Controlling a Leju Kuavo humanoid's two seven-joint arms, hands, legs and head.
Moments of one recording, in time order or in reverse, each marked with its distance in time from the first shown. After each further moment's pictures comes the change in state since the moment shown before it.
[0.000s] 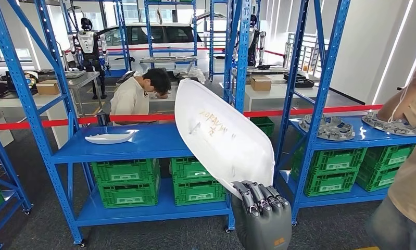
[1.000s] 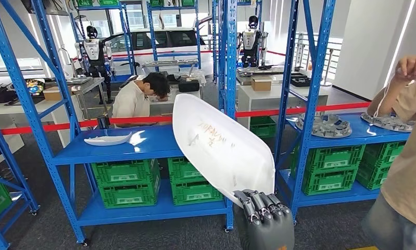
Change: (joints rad) left arm 0.008 0.013 -0.014 -0.002 -0.010 -0.090 -0.045; right arm 0.052 -0.018 -0.016 -0.028 0.000 0.019 -0.039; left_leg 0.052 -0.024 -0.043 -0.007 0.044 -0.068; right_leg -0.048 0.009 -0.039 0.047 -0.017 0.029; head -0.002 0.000
